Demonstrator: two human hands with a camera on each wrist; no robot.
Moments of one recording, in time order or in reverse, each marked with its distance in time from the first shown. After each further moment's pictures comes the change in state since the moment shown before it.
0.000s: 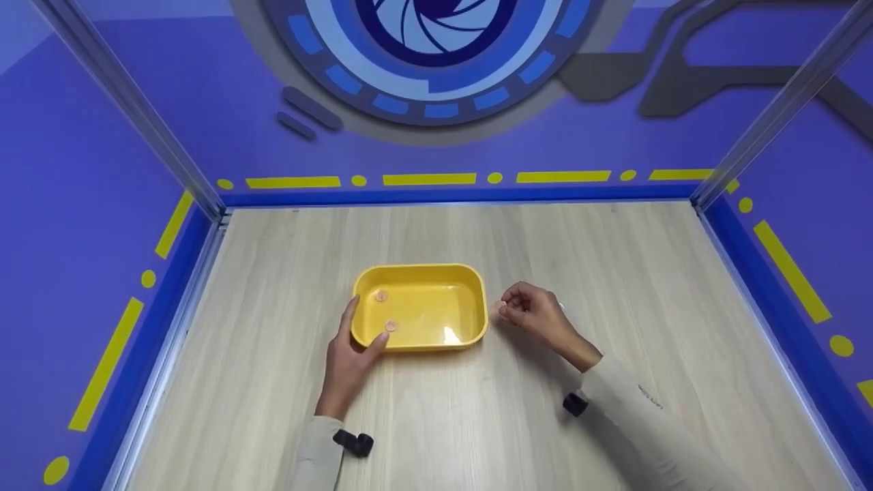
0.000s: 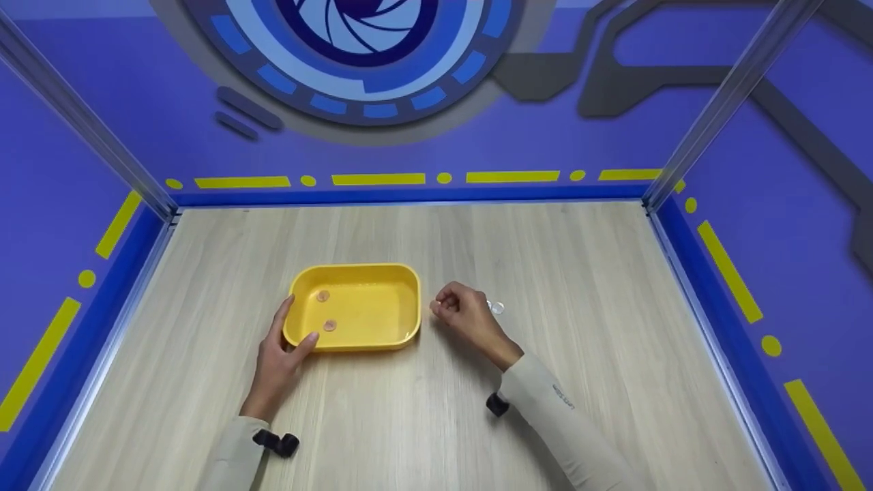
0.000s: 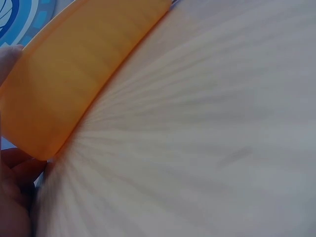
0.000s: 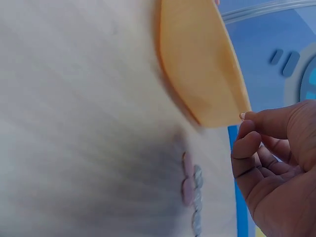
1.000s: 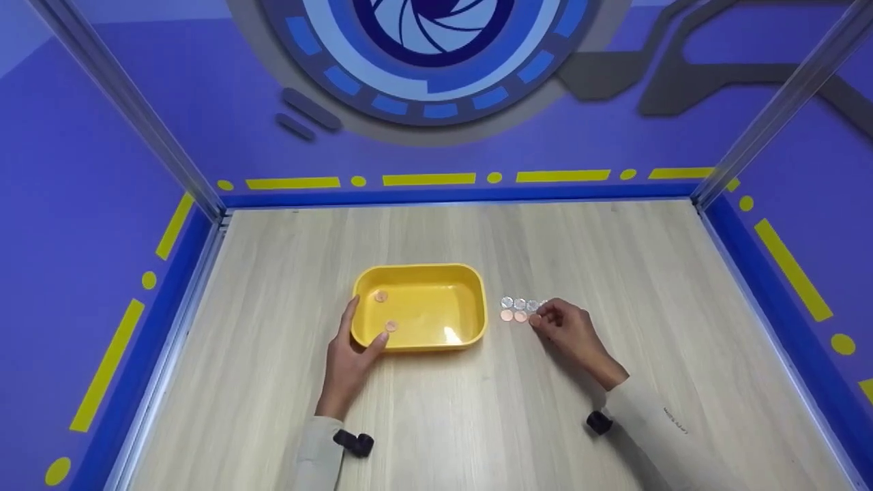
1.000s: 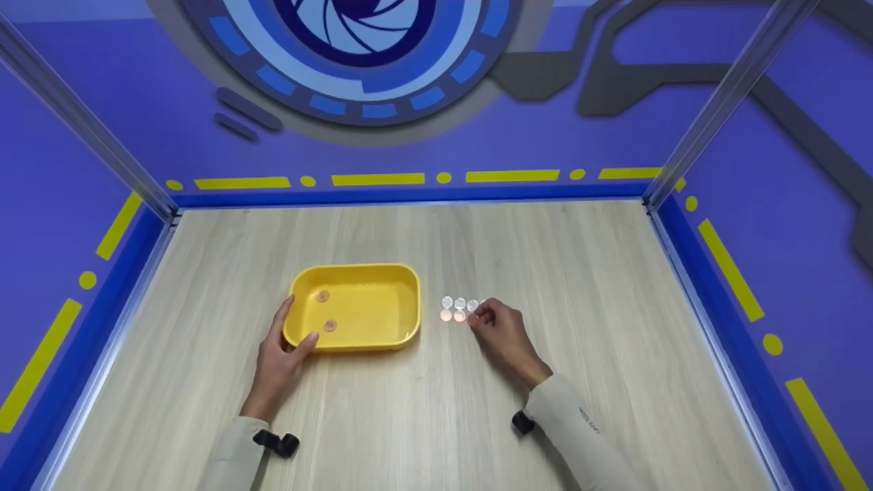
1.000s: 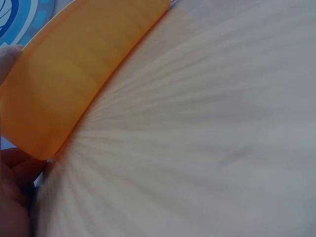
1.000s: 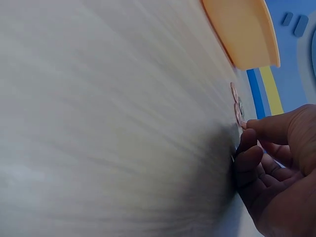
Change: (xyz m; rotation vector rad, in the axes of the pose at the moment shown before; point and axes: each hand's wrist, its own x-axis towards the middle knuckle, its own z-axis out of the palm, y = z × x) left_hand 0.000 0.001 0.000 0.019 0.010 0.007; right_hand -0.036 0.051 -0.026 -0.133 0.167 0.085
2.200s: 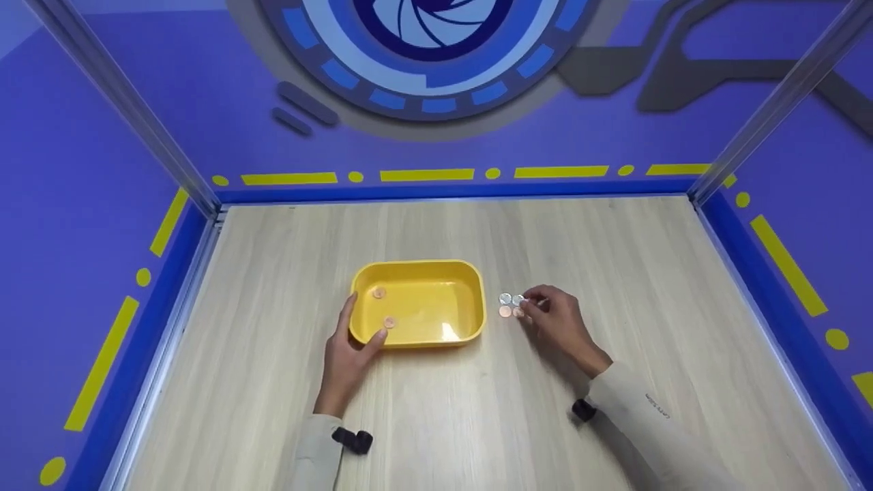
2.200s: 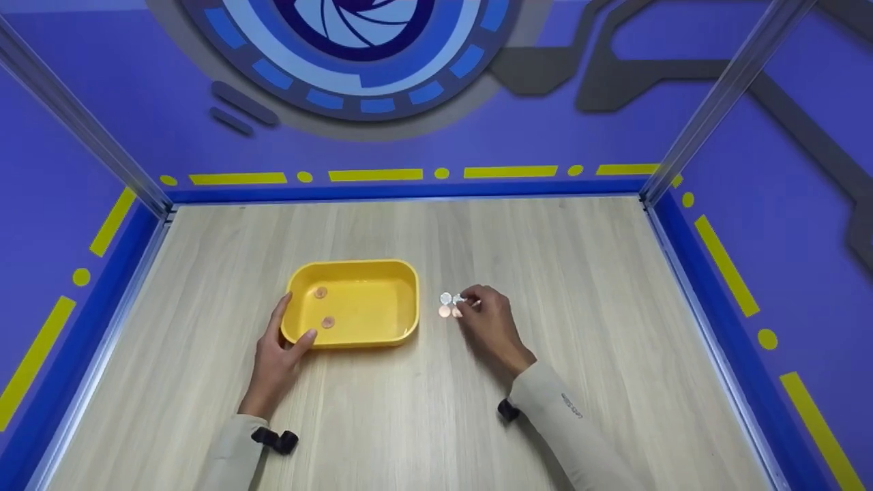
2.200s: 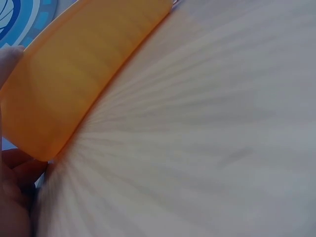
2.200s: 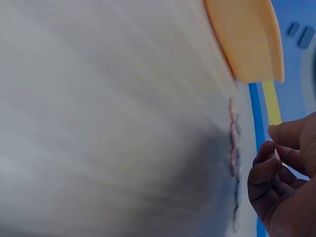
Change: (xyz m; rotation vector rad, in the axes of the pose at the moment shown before) left_hand 0.000 -0.002 0.000 -0.034 -0.004 0.019; right_hand 0.014 -0.022 0.013 -0.019 0.048 -0.041
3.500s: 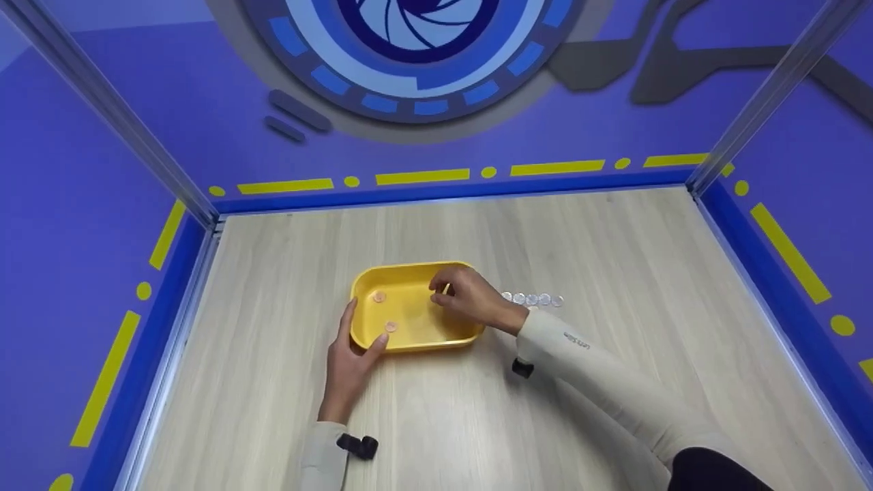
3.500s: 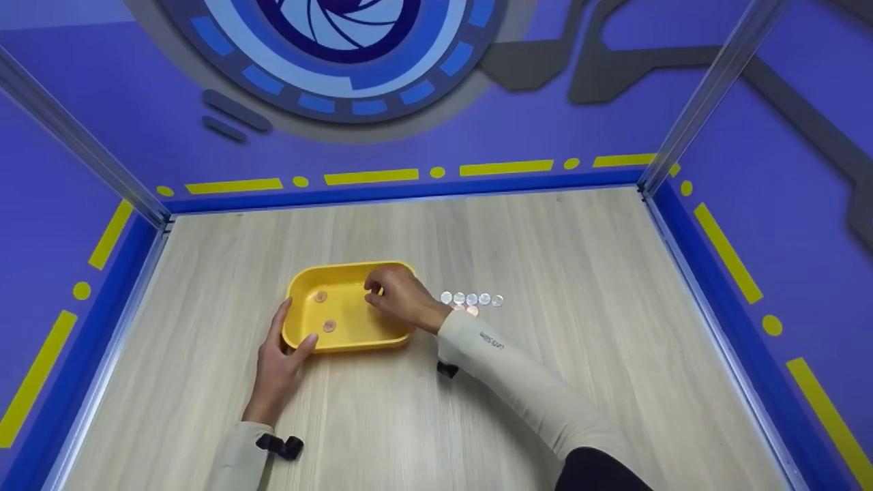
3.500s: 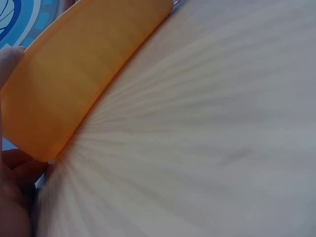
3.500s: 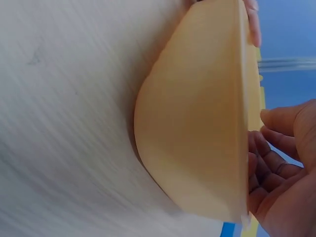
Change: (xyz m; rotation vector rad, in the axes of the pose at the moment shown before) left_hand -0.002 0.002 -0.001 0.040 -0.001 -0.031; right_hand 0.067 -0.100 0.091 -0.151 -0.430 -0.329
